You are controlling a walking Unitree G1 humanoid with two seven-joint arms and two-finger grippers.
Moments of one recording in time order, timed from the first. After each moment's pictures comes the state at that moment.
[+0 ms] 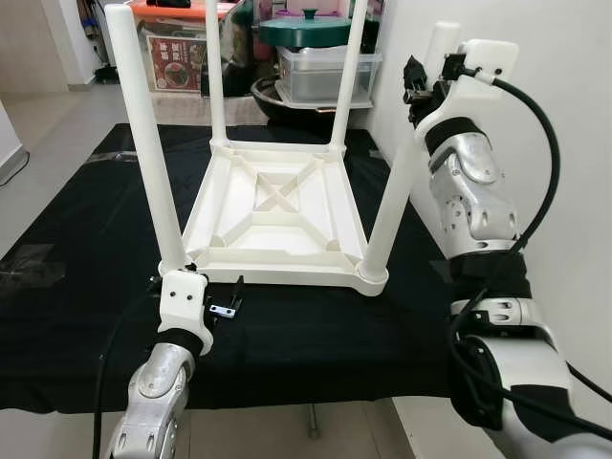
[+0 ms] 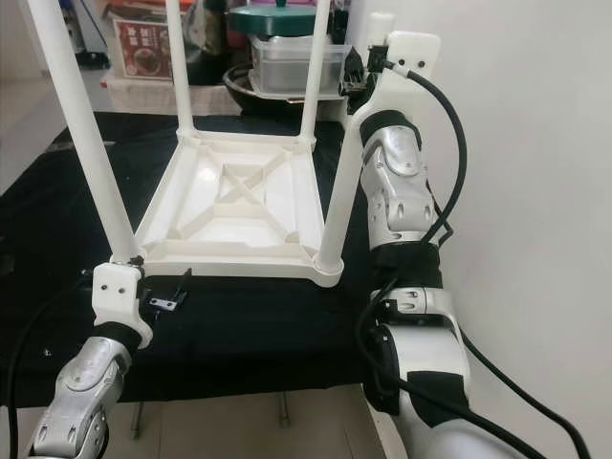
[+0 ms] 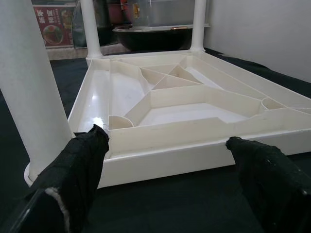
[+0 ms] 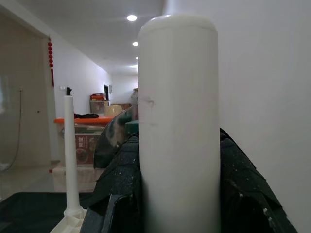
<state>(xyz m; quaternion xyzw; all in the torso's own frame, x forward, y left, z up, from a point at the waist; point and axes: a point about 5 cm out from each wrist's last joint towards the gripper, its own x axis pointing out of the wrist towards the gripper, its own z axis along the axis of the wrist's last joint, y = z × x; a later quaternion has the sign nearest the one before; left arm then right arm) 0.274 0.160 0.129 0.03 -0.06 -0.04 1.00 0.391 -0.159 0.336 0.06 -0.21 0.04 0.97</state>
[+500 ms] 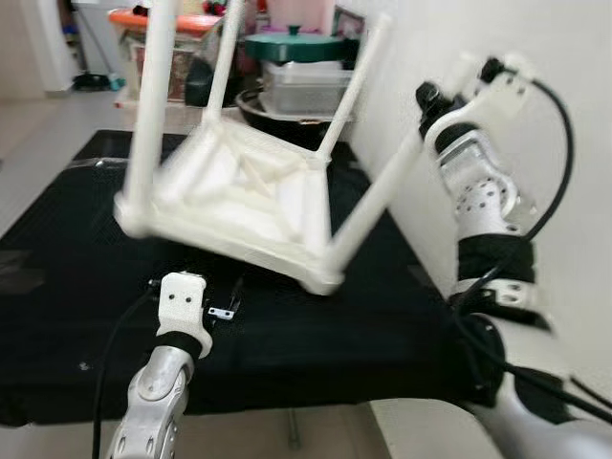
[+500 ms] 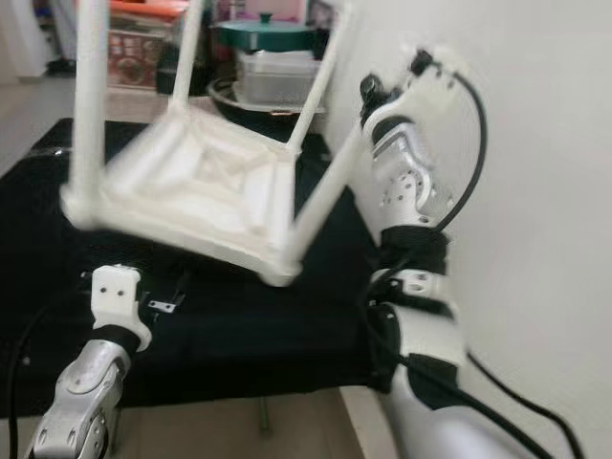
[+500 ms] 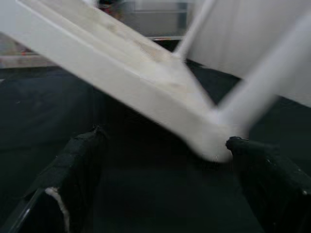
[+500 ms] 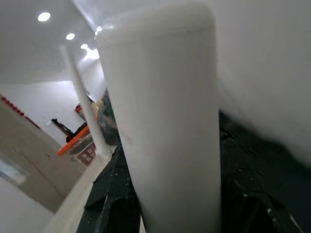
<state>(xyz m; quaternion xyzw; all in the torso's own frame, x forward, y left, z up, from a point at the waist) 0.272 0.162 0.124 0.03 -0.06 -0.04 1.00 0.405 -0.152 0.269 0.43 -0.01 -0.02 0.90</state>
